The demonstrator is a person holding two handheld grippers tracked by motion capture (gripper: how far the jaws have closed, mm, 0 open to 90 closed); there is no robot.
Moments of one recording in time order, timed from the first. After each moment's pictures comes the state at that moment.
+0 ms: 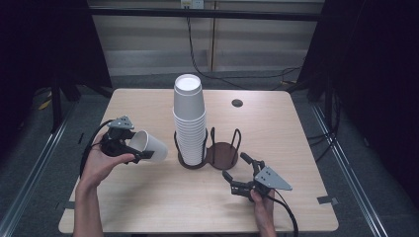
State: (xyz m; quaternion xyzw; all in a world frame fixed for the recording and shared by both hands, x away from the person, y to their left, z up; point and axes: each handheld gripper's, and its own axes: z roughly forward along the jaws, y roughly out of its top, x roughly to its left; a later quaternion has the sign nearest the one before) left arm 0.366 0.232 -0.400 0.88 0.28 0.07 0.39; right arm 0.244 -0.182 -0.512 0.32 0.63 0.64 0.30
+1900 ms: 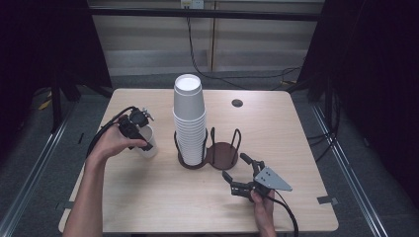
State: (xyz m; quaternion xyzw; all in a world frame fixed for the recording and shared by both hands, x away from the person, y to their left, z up) left arm 0.430 0.194 -0.409 0.95 0.28 0.09 0.13; right arm 0.243 -0.182 -0.512 0.31 0.63 0.64 0.30
